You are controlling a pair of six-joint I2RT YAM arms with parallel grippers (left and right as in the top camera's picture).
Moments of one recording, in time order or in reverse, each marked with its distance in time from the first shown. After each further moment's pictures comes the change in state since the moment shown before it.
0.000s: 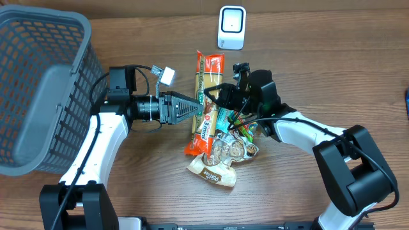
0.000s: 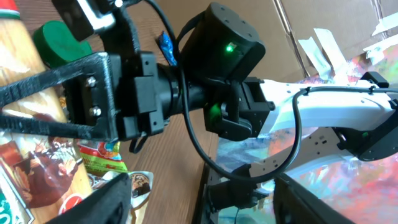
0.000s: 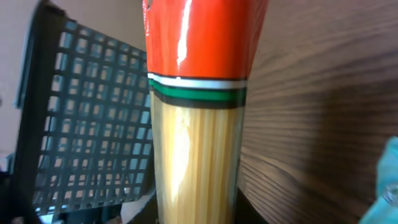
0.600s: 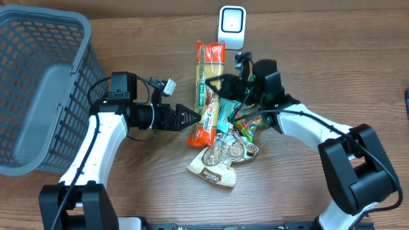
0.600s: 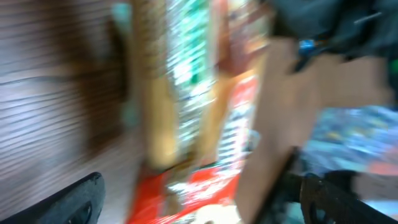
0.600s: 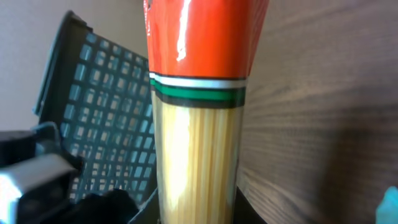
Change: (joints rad) left arm -0.002 0.000 0.004 -0.241 -0.520 0.068; right arm -0.037 0.000 0.115 -0.093 -0.036 -0.070
